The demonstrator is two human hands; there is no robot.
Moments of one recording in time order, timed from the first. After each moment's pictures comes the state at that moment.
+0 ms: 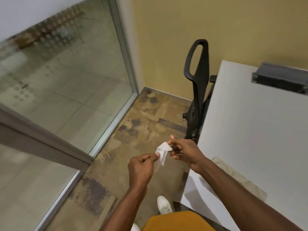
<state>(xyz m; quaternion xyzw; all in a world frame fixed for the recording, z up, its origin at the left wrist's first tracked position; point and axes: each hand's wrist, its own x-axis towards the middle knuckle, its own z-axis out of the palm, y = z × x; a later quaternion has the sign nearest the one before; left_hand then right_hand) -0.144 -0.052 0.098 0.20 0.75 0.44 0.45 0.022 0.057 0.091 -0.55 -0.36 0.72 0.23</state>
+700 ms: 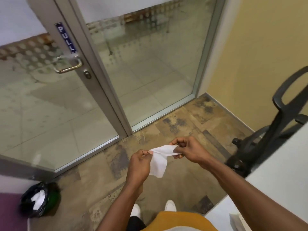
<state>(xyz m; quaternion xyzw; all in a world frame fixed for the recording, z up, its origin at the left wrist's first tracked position) -0.230 -0.137 0.097 0.01 0.81 0.49 0.33 -0.122 0.064 0.103 -0.30 -0.73 0.61 -0.01</state>
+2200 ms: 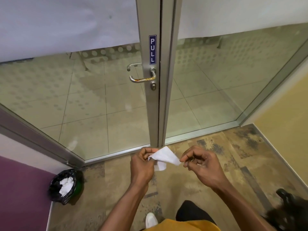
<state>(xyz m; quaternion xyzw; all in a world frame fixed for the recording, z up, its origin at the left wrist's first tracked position) -0.455 -0.239 0.114 -0.07 0.76 0.61 0.19 -0.349 -0.041 0.143 -0.14 -0.81 0.56 0.11</state>
